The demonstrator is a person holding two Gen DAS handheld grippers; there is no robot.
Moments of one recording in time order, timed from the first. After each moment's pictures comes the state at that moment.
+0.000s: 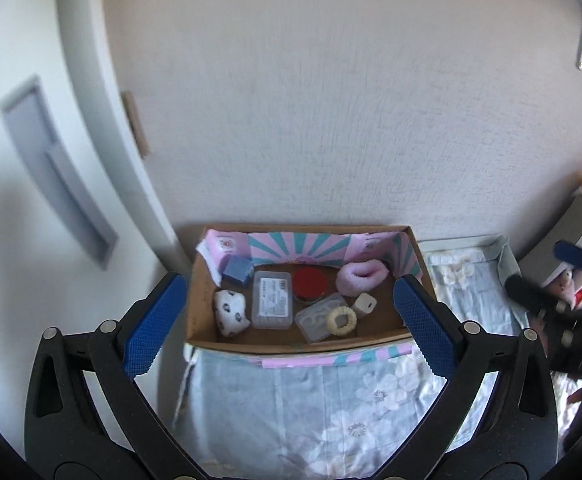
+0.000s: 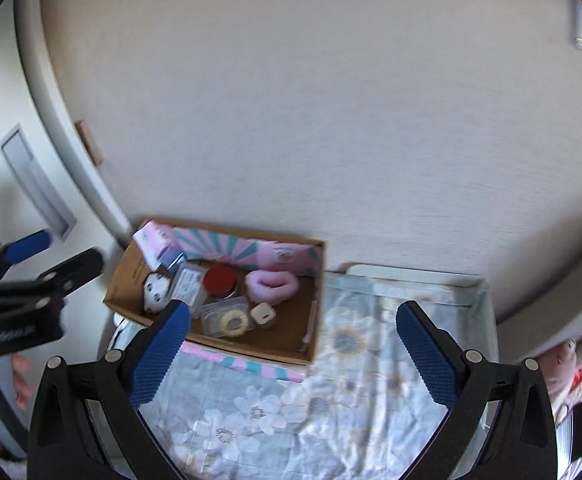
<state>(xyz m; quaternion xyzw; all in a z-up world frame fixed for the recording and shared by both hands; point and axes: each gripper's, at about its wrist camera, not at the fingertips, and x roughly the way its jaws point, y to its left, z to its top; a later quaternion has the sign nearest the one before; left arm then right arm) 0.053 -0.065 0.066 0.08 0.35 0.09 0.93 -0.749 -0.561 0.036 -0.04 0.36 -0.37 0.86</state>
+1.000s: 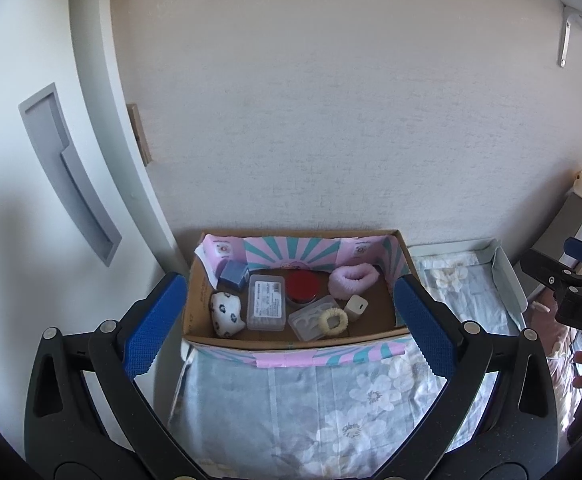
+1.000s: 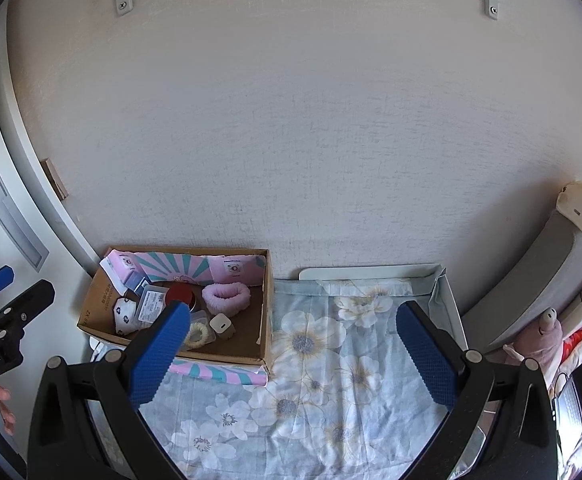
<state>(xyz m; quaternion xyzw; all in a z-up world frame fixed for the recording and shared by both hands) 0.032 -0.079 0.066 0.08 0.33 0.08 0.94 -0.790 -0.574 0.042 -0.03 0.32 -0.41 0.85</state>
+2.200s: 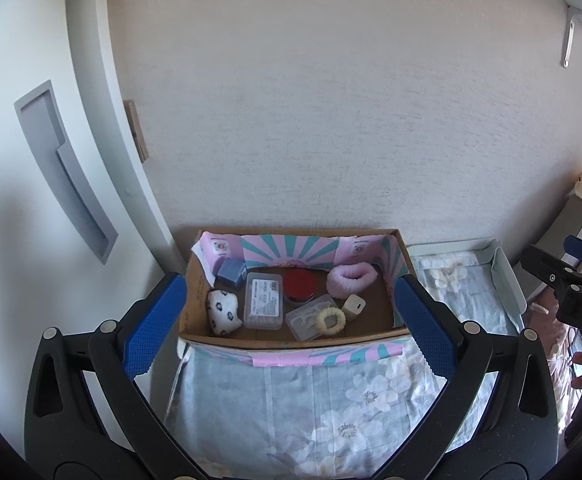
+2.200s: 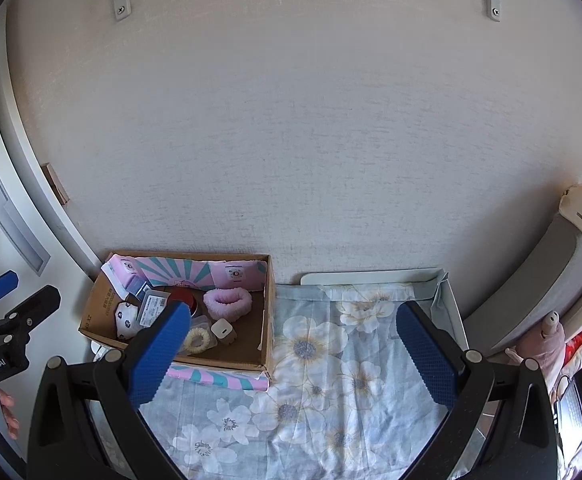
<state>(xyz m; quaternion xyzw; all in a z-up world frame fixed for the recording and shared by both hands) 0.034 -0.079 0.066 0.08 0.33 0.08 0.94 -0.789 -0.578 0.045 -0.03 0.32 -0.41 0.85</state>
